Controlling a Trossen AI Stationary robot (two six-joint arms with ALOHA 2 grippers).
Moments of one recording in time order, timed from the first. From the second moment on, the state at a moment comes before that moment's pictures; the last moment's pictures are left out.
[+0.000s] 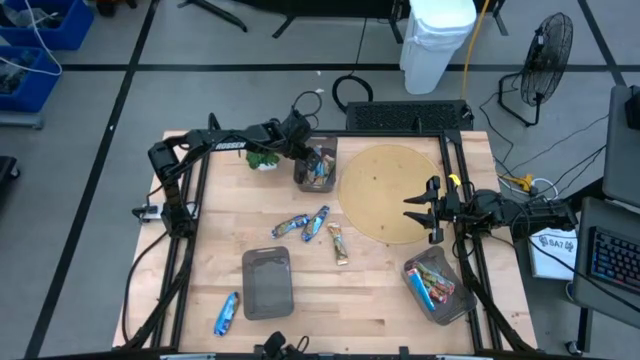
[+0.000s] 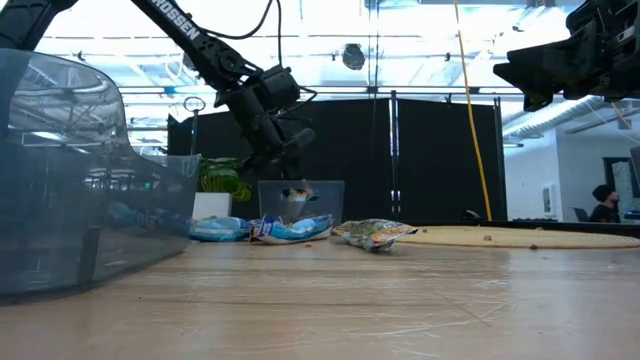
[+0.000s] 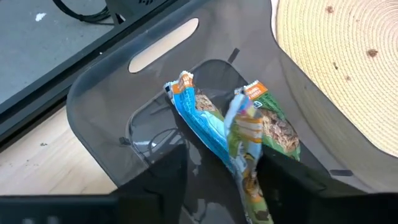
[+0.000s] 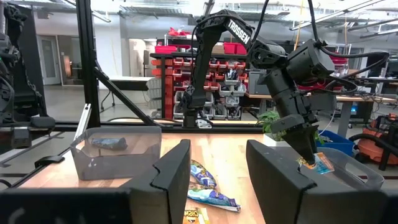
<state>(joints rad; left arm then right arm) 0.56 1.86 1.26 -0.31 0.03 -0.27 0.06 0.00 0.02 0.13 0.10 -0.04</state>
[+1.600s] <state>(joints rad) 0.53 1.85 1.30 -0.11 0.55 -0.24 0.06 0.00 0.02 0.13 0.10 -0.04</state>
